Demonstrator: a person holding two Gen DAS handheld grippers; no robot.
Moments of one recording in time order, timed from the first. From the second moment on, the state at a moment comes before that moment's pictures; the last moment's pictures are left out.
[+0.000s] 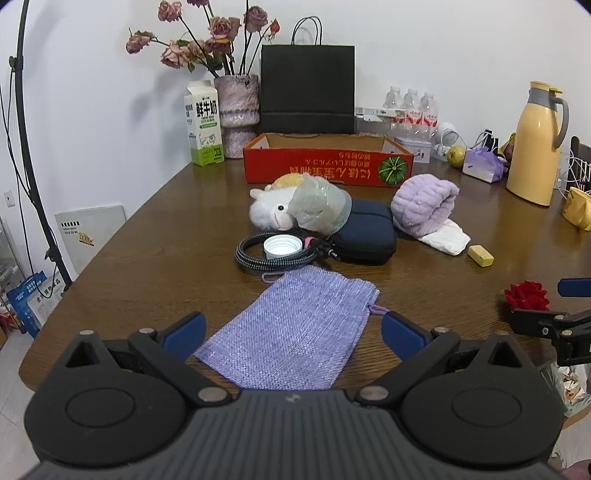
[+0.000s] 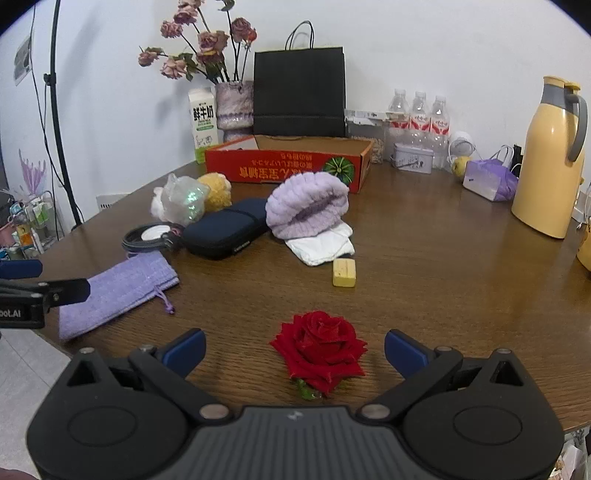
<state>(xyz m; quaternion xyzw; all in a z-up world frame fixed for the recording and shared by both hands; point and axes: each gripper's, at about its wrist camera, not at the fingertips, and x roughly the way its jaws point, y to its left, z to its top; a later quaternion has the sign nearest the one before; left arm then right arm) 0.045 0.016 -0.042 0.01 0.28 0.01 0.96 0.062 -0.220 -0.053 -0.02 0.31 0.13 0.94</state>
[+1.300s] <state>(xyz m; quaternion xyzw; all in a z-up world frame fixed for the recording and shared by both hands) 0.096 0.021 -0.058 0.05 0.35 -0.04 0.93 0.098 -0.219 -0.079 -0.03 0.28 0.20 0.94</state>
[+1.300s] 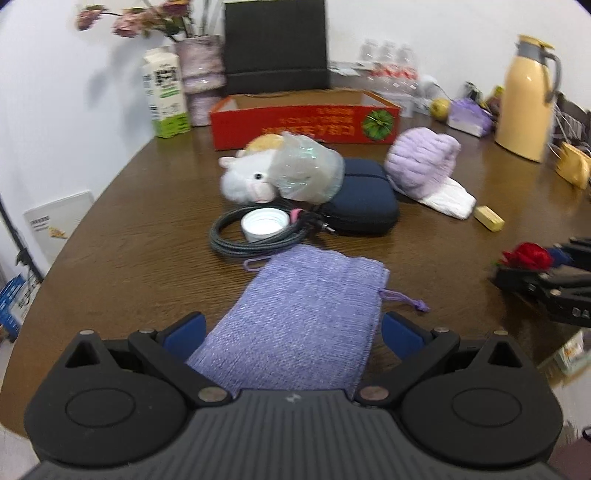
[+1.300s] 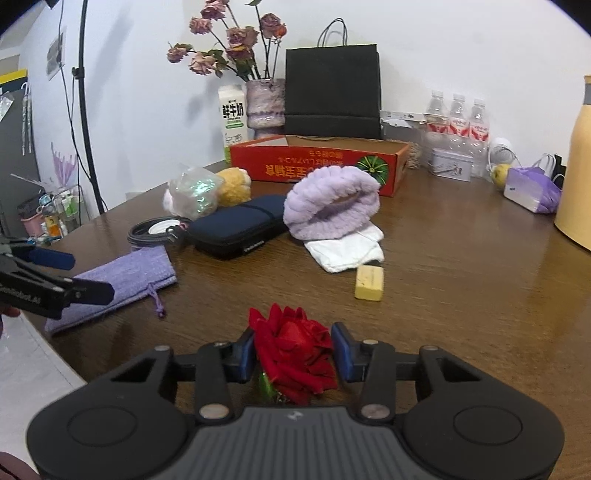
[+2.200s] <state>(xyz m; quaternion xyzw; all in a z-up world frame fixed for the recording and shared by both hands) 0.074 0.030 -0.062 0.00 0.33 -0.04 0.94 0.094 -0.216 -0.082 -0.02 0.27 0.21 0.94</state>
